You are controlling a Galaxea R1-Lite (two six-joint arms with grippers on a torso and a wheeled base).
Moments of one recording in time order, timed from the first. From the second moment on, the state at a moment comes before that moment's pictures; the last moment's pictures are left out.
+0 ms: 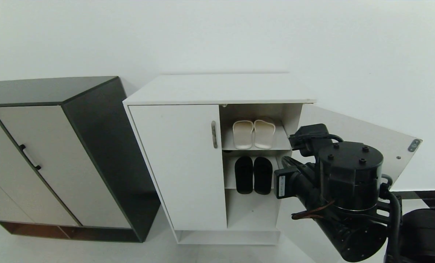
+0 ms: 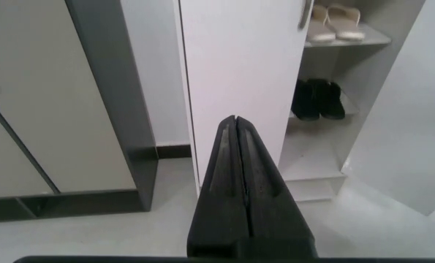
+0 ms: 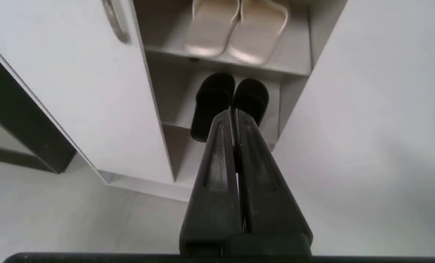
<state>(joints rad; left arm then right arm) 0.00 0.00 0.00 0.00 -0.04 0.02 0.92 1.73 -0.79 -0.77 -0.75 0.12</state>
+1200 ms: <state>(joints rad) 0.00 0.00 0.00 0.00 -0.04 0.02 0.92 1.73 -0.78 -0.77 -0.75 0.09</state>
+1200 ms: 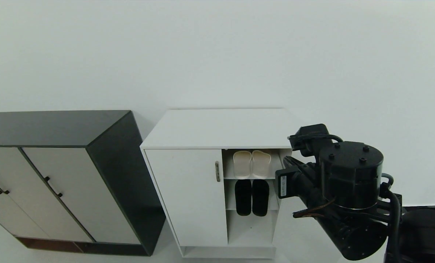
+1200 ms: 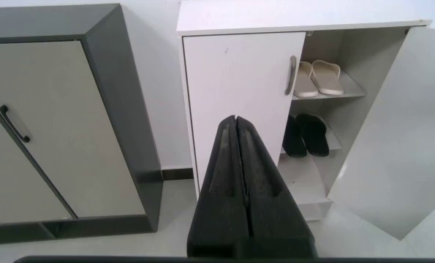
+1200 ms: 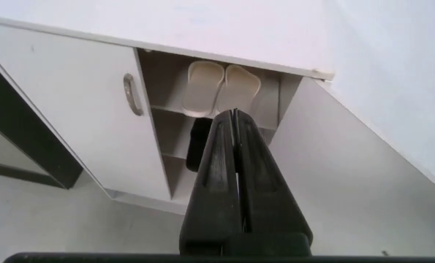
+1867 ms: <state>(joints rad) 0.00 0.00 0.00 0.00 -0.04 0.02 0.91 1.73 -0.76 -0.77 -0.75 0.08</state>
